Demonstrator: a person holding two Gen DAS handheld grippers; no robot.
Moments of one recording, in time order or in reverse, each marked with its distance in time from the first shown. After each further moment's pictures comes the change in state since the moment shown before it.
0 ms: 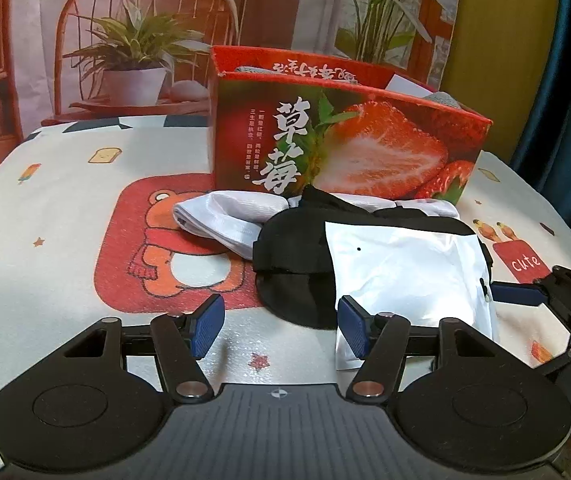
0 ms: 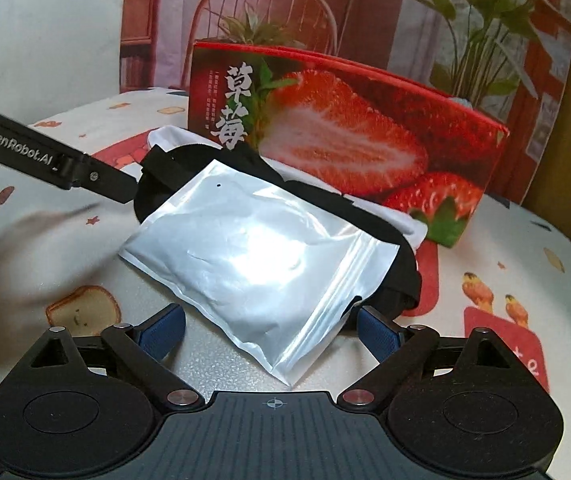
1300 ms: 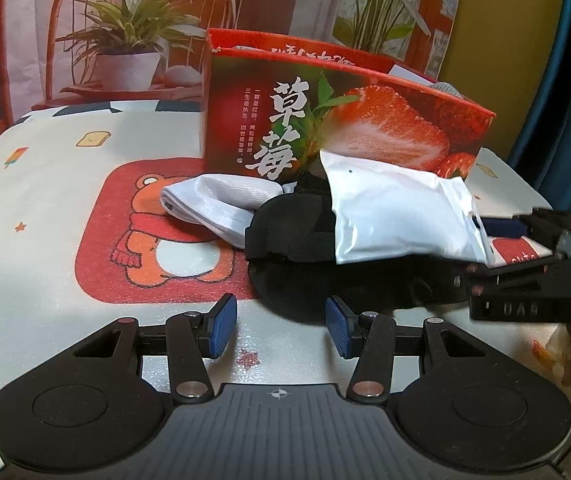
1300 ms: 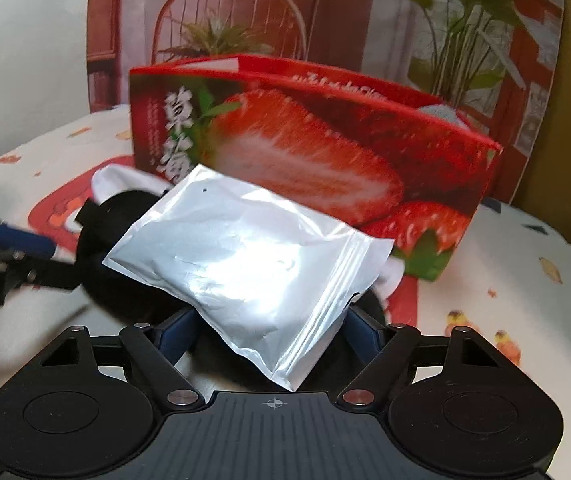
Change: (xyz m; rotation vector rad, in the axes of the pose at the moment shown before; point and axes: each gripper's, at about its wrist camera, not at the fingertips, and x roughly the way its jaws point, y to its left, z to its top) left arm 0.016 0.002 -0.003 -0.023 0.026 -0.027; right arm 0.029 -0.036 0.039 0.050 -0.017 -0.046
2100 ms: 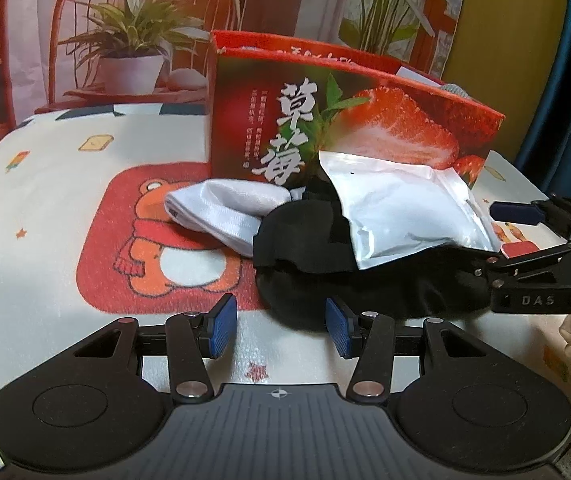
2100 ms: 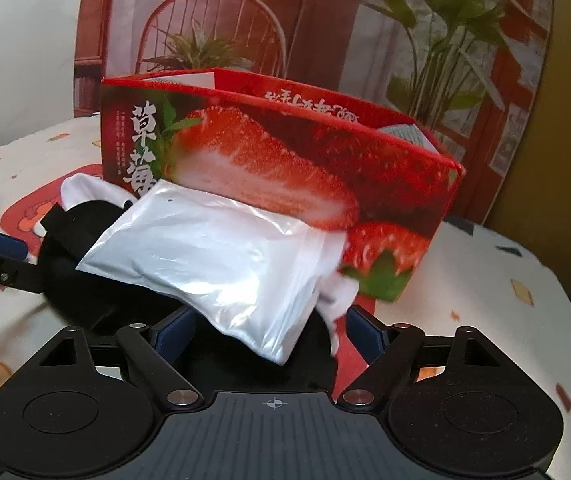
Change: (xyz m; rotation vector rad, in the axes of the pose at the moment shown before) left arm 0.007 0.003 0.005 0.008 -0.015 0.016; right arm 0.001 -0.014 0.001 -0.058 -0.039 -0.054
